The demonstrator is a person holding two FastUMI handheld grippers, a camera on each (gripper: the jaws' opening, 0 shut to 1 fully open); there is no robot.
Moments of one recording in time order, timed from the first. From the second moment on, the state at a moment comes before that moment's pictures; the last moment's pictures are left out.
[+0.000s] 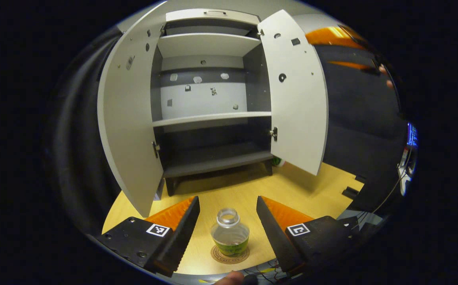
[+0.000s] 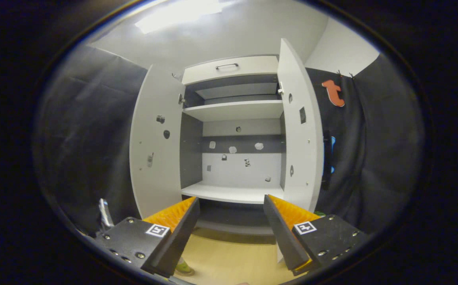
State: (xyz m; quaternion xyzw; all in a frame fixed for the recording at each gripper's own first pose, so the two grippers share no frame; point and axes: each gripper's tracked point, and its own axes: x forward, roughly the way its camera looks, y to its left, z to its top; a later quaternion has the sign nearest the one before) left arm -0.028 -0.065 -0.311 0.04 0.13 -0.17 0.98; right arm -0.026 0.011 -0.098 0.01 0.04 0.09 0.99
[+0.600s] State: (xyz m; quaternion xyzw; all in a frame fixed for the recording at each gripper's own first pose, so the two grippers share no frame) left arm -0.016 -0.046 -0.089 0.05 -0.03 -0.13 0.99; right arm -0.023 -0.152 -0.070 0.00 0.03 -0.04 1.00
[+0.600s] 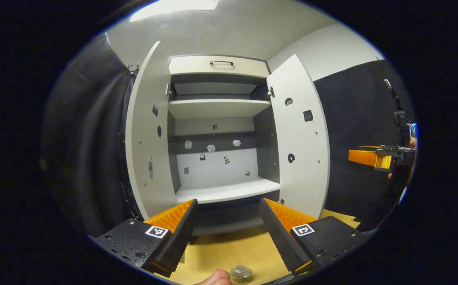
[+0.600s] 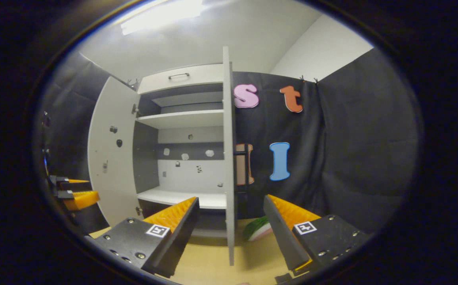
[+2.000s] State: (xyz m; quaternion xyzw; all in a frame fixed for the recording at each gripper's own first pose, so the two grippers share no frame) left arm -0.011 0.058 0.012 0.01 -0.02 0.01 1.00; right arm 0.137 -0.236 -0.076 -0.03 0.06 -0.10 0.99
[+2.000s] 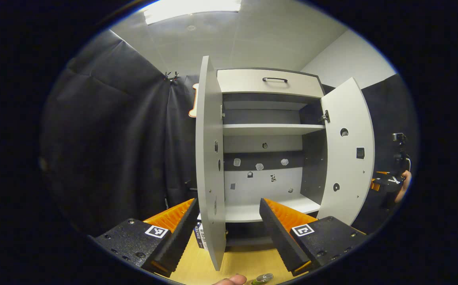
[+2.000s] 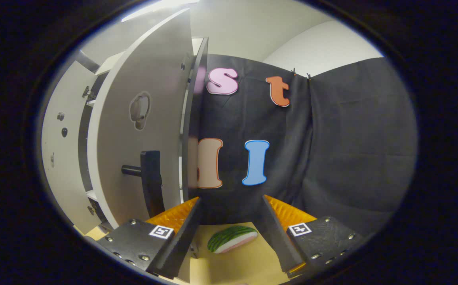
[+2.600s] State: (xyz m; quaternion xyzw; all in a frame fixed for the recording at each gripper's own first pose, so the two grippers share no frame) left arm -0.013 0.066 0.010 -0.01 0.00 -0.01 1.00; right arm 0.144 -0.147 -0.086 -0.01 0.08 -0.05 1.00
